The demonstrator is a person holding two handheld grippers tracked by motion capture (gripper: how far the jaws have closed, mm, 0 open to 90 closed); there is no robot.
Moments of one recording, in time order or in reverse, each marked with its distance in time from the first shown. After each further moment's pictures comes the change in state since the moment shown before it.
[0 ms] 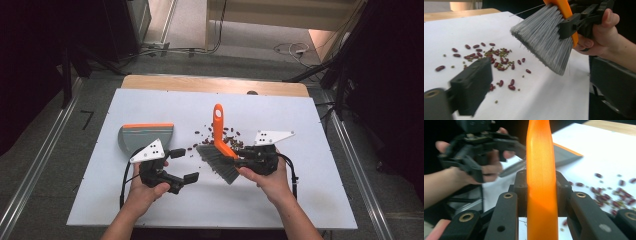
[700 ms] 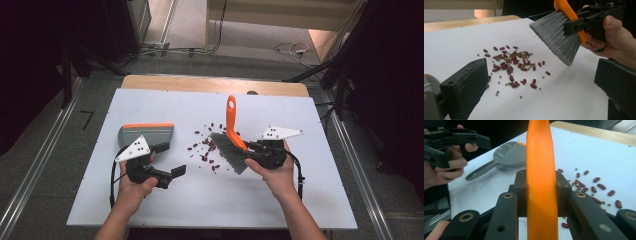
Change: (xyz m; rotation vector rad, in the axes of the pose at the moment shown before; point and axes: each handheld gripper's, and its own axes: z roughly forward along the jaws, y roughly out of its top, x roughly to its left) left arm 0.011 0.000 -0.026 -0.048 0.124 -0.003; right arm -0.015 -0.002 -0.013 -0.016 -0.206 0.031
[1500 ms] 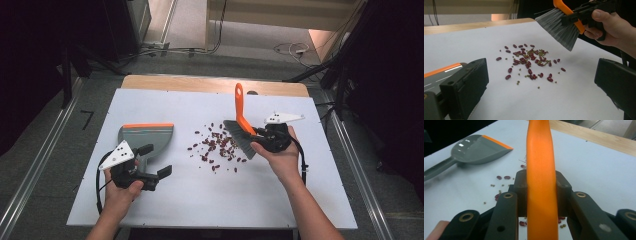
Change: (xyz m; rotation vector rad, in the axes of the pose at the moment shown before) left arm 0.011 -0.018 -0.029 -0.035 0.108 -0.006; right arm -0.043 0.017 0.006 0.081 -0.181 0.002
